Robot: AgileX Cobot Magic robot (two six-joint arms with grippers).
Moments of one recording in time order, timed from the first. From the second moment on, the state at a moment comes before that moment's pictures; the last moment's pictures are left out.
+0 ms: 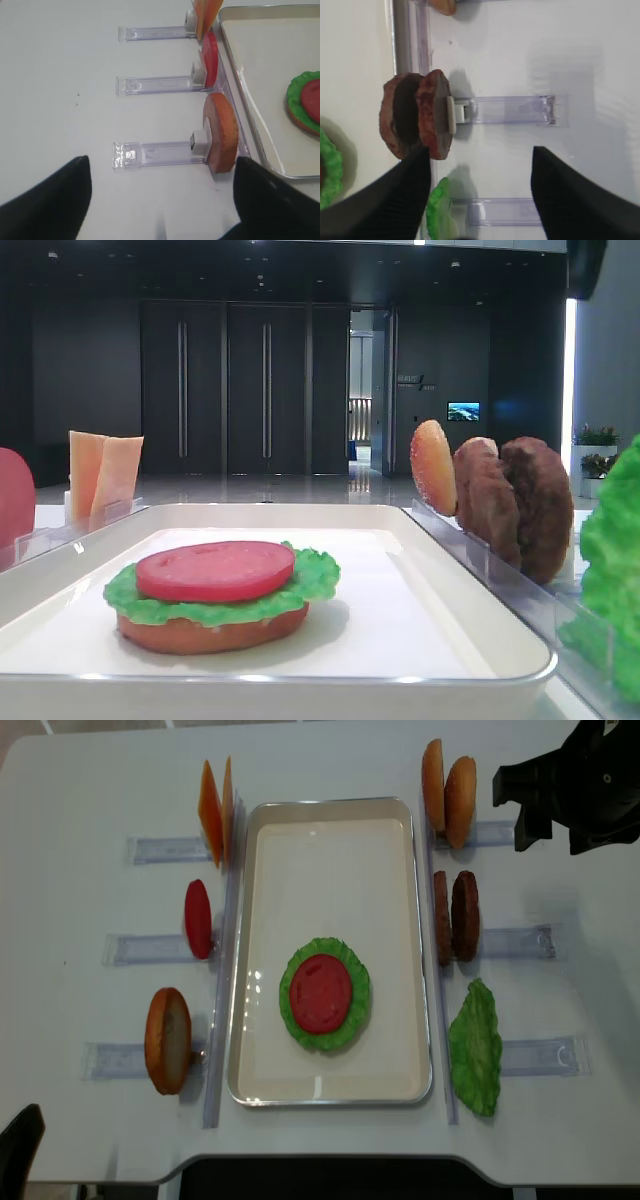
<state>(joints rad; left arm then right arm) -0.02 -0.01 -0.47 0.01 1.11 0.01 0.36 1.47 -1.27 0.01 1.12 0.35</state>
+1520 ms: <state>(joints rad) -0.02 -0.01 -0.47 0.01 1.11 0.01 0.55 1.66 -1.41 0.00 1.10 0.52</state>
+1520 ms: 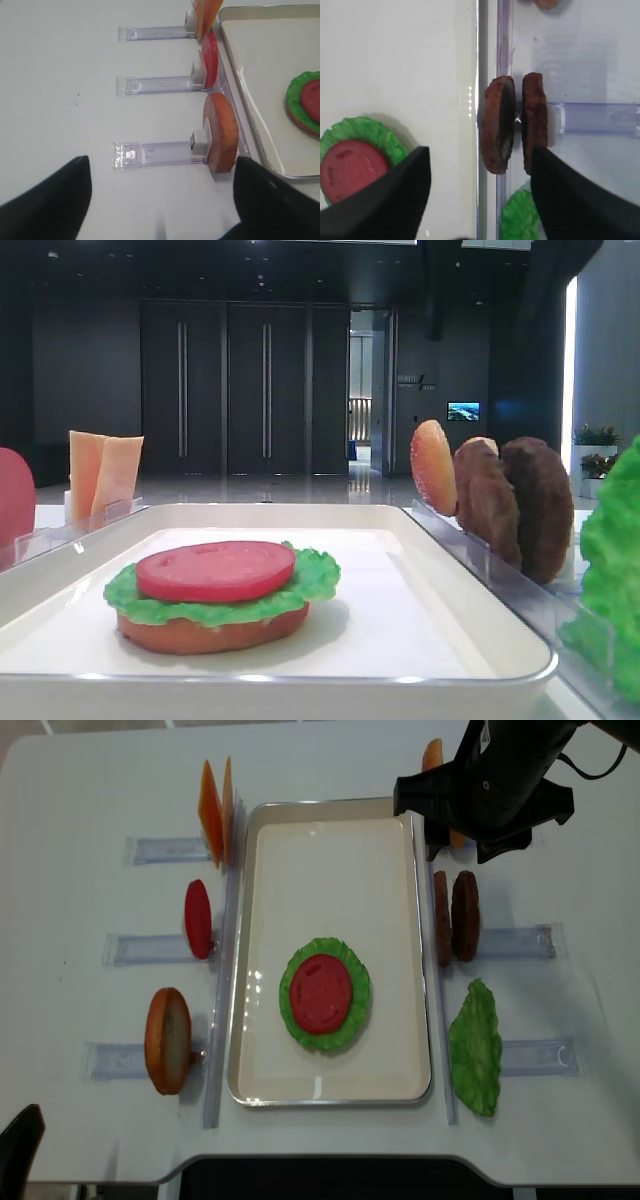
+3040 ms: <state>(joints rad) -0.02 -0.01 -0.47 0.01 1.11 0.01 0.56 1.84 -1.35 0.01 0.98 0.51</state>
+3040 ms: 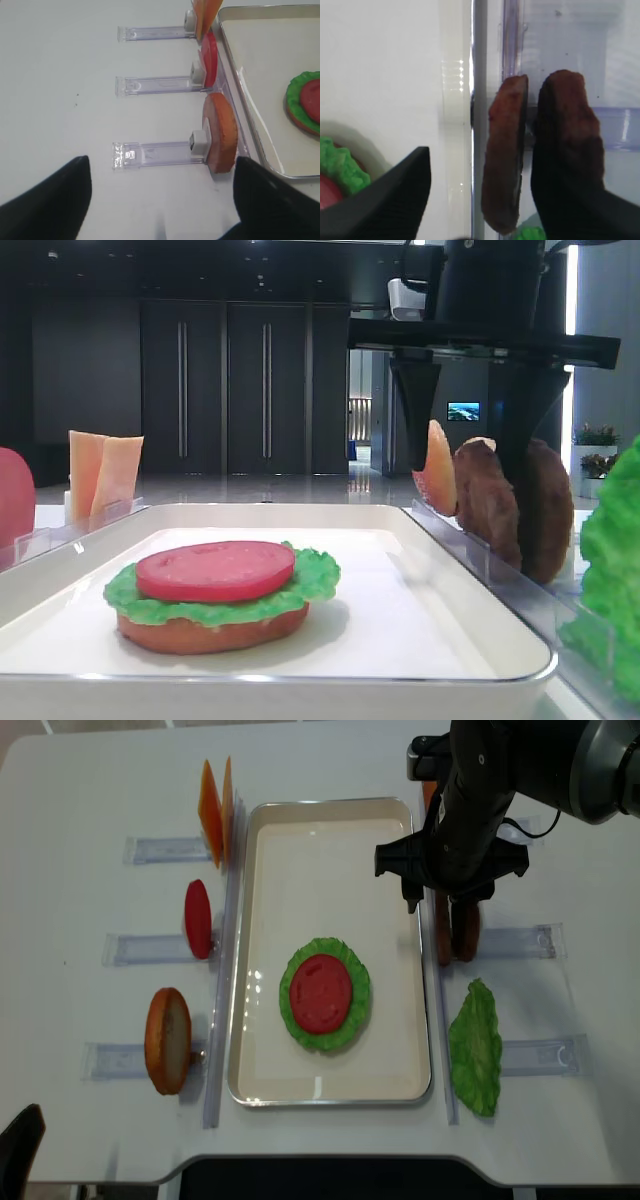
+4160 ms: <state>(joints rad) -0.02 -0.01 -0.47 0.01 1.11 0.01 0.56 1.86 -1.35 -0.06 0.99 0.52</state>
